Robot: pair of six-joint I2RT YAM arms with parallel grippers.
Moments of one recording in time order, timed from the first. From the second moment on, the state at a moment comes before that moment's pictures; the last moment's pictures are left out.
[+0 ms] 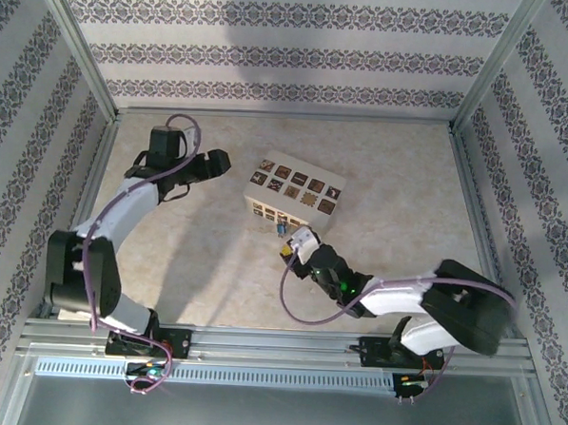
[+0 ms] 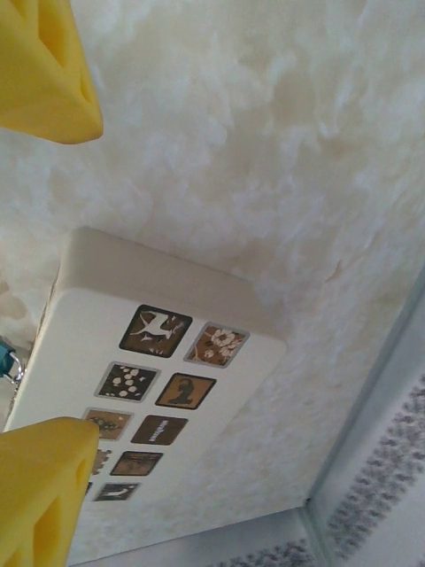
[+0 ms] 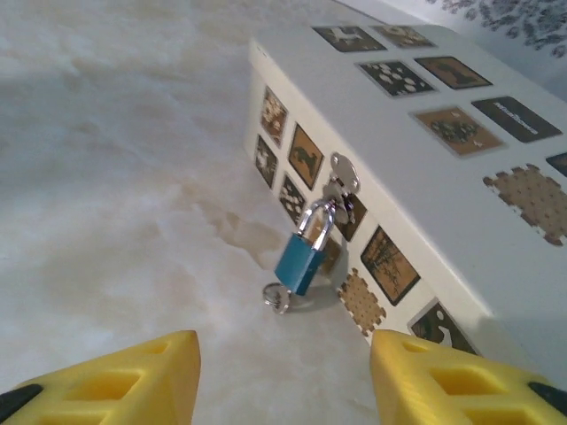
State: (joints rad) left arm -0.08 1.53 1.11 -0.28 0.45 -0.45; right arm 0.96 1.39 0.34 0.63 0.31 0.02
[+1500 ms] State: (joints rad) left arm -0.18 1.70 0.90 -0.09 0.65 -0.57; right arm 0.39 1.61 0.58 0.42 -0.49 0.44
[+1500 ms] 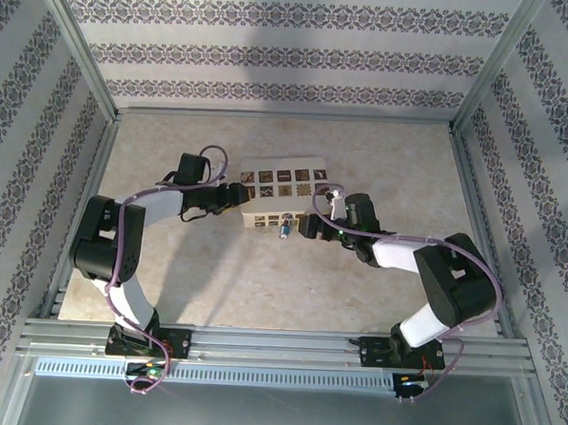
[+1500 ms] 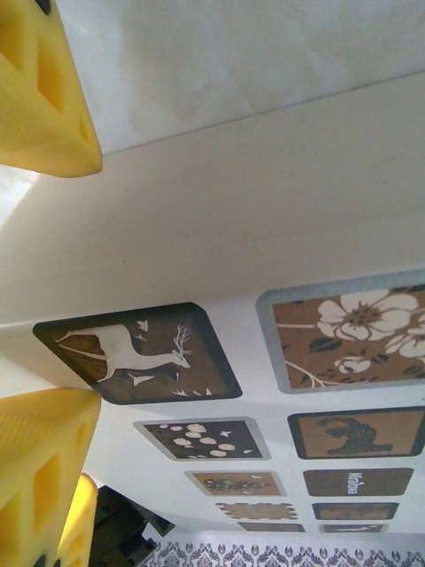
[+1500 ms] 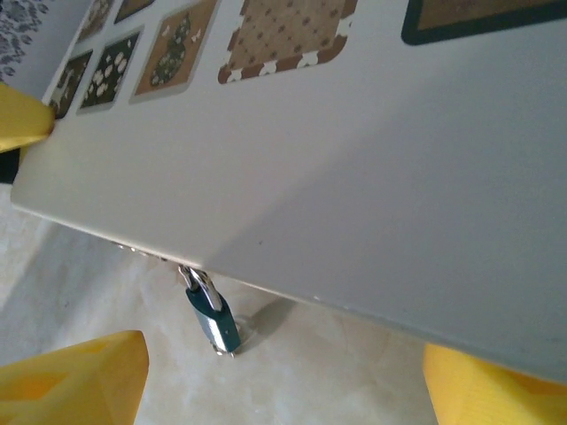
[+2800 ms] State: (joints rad) left arm -0.20 1.61 0.77 0.01 0.60 -0.66; right arm 0.60 1.82 0.52 0.78 -0.32 0.58
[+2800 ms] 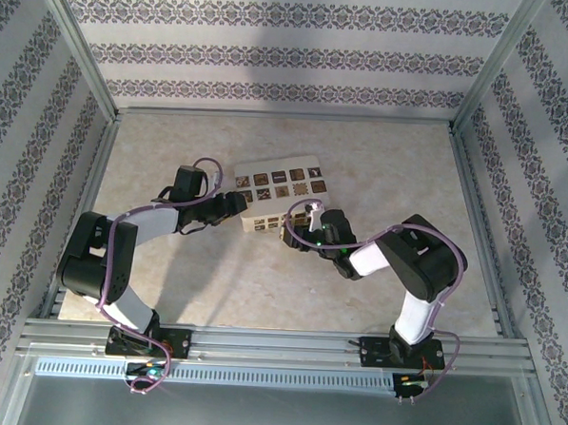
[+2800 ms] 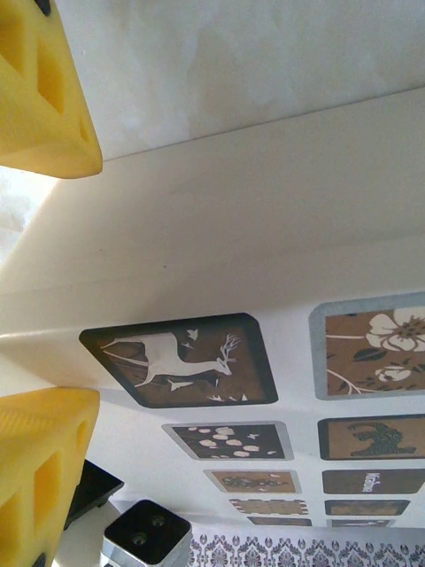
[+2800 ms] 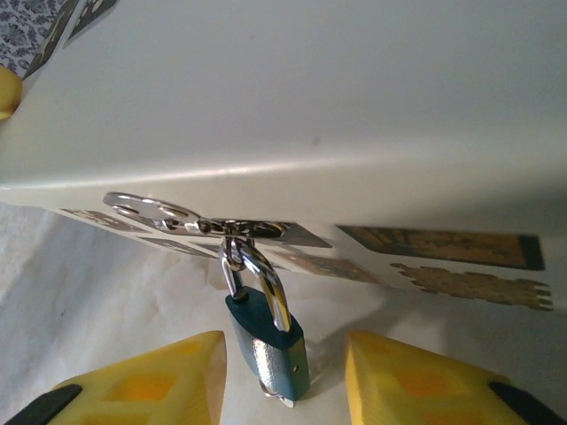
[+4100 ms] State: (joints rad) left arm -0.24 1.50 0.67 0.03 0.53 -0.72; right arm 0.64 1.67 0.54 0.53 -0.14 0.74
